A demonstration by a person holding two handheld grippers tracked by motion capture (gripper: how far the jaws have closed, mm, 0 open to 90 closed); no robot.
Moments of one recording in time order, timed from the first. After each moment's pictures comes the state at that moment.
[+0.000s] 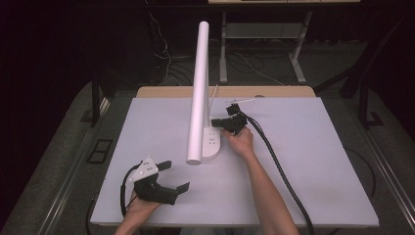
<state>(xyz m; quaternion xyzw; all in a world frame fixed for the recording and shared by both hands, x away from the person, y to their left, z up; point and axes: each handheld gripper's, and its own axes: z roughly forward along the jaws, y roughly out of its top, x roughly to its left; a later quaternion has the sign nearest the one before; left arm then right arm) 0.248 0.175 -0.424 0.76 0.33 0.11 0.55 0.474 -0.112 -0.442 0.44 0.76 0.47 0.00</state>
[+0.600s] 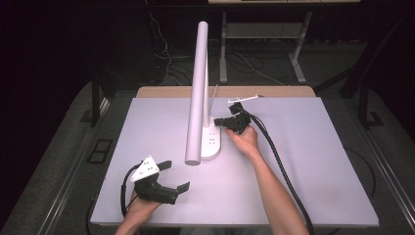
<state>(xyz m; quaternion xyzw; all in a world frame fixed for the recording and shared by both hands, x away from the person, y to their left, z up) 0.250 0.175 -0.425 0.77 0.33 0.12 0.54 0.467 -0.120 -0.426 0.43 0.77 0.46 0.00</state>
